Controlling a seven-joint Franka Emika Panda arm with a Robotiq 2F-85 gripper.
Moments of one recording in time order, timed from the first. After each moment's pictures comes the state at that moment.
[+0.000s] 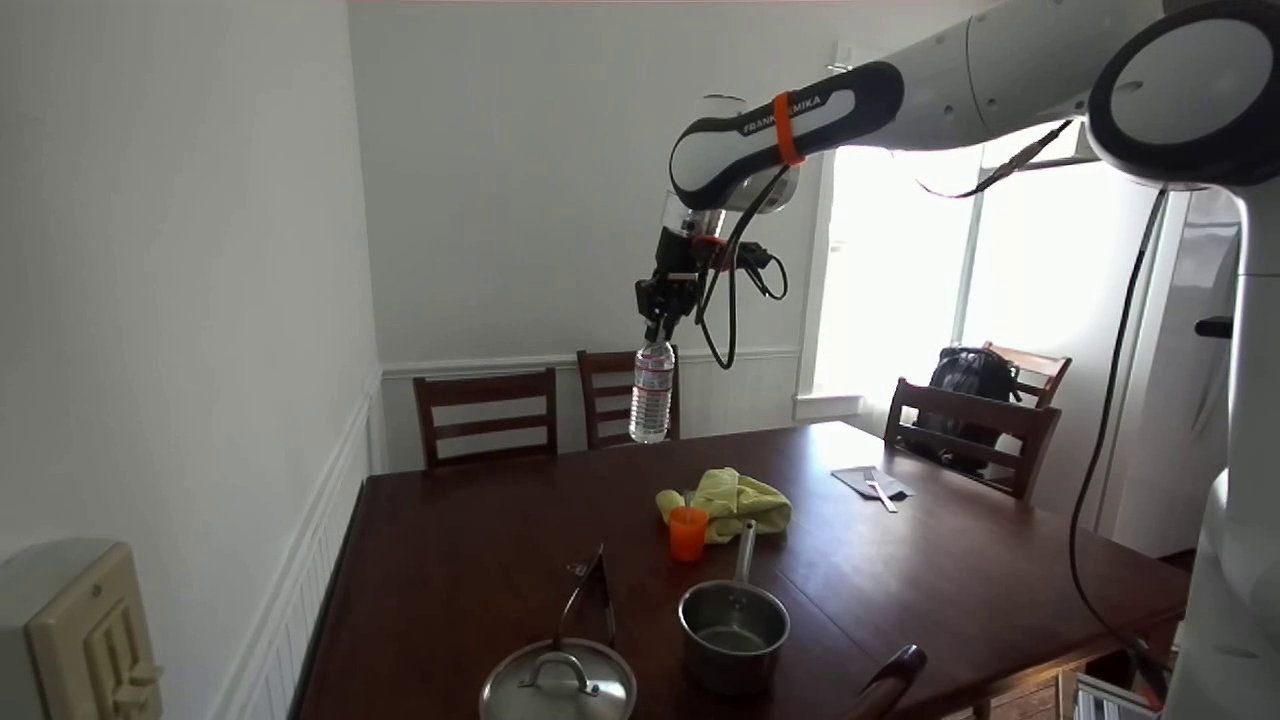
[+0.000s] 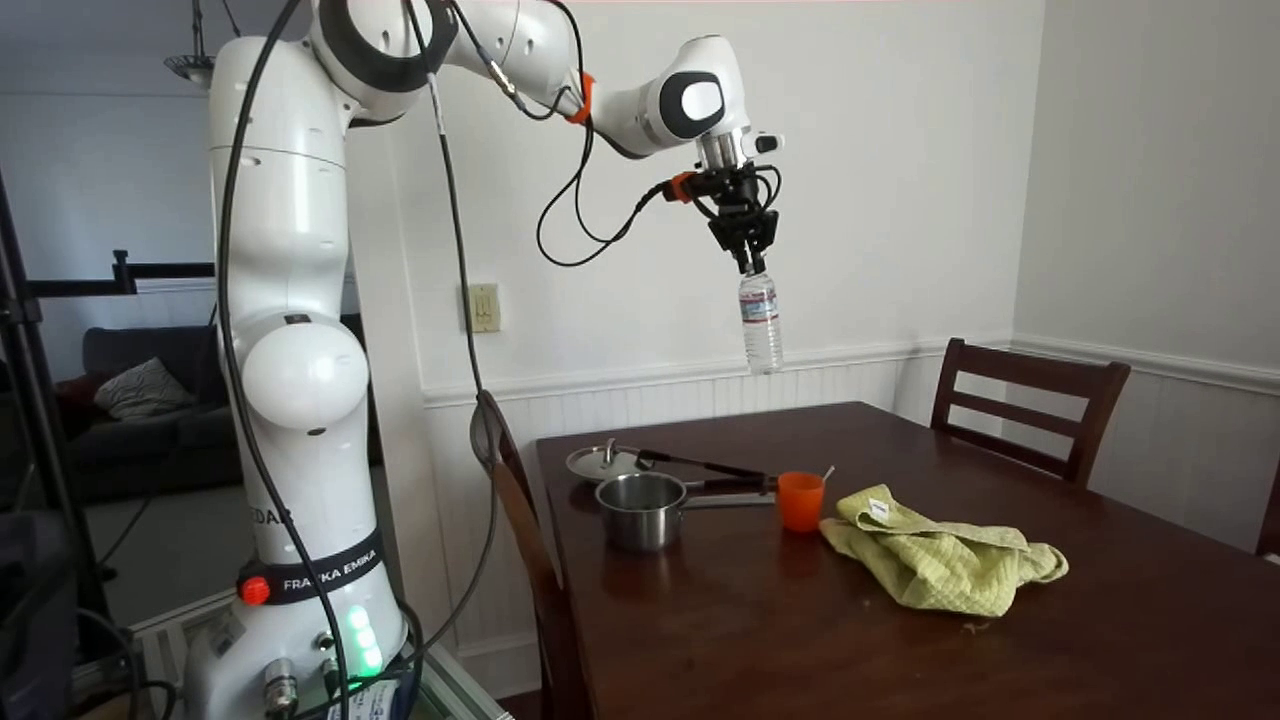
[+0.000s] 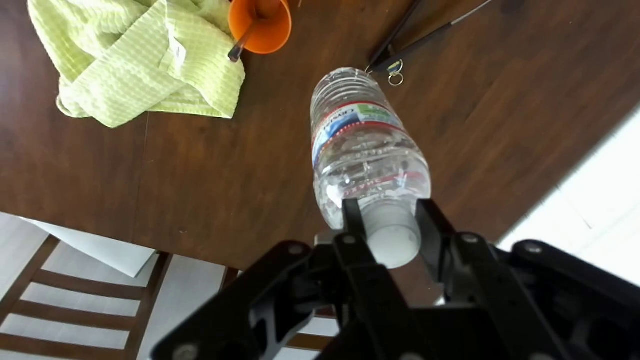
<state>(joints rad) -0.09 0.10 -0.10 -1.69 0.01 2.13 -0.01</state>
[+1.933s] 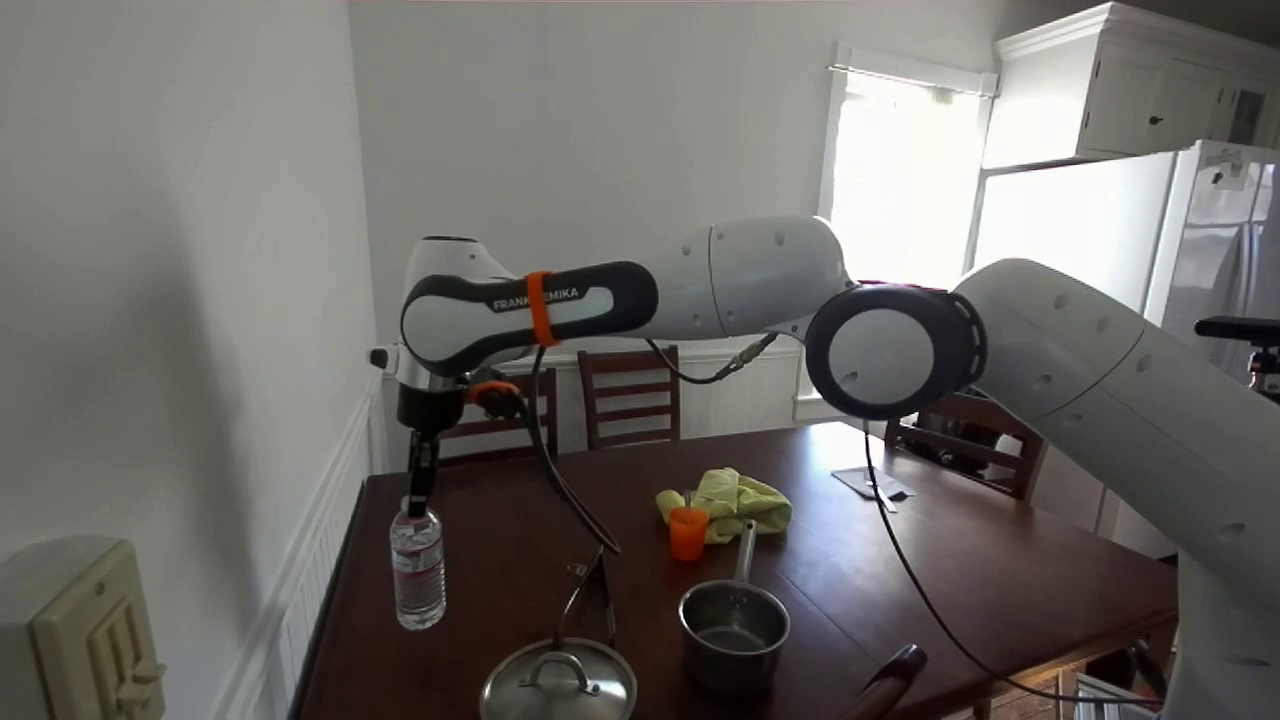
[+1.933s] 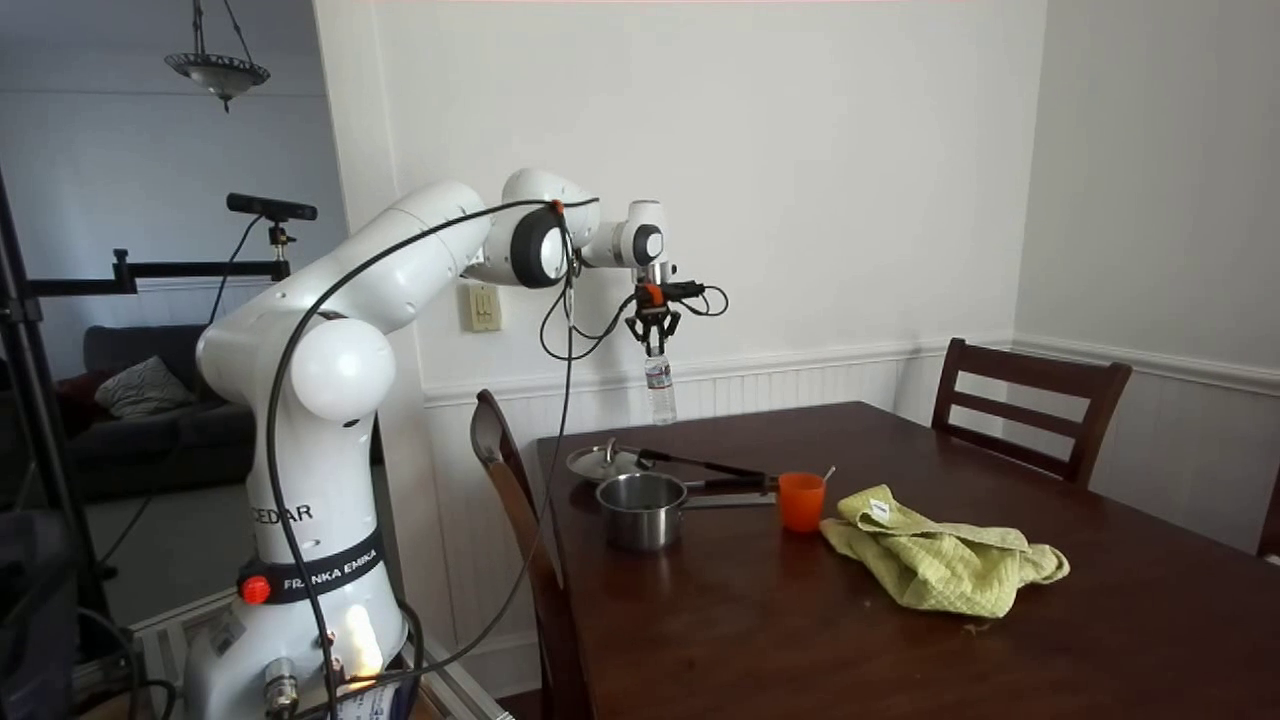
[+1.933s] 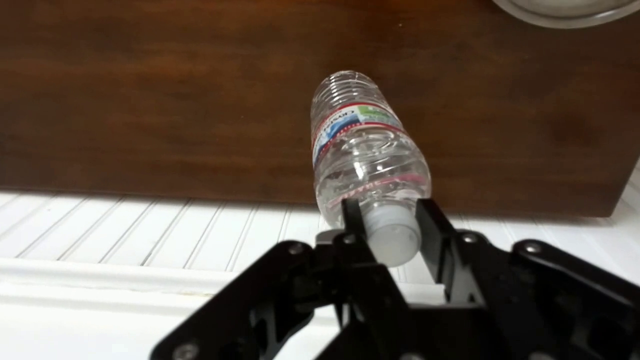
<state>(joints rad) 0.19 0.96 0.16 -0.80 -0.09 1.96 -0.73</state>
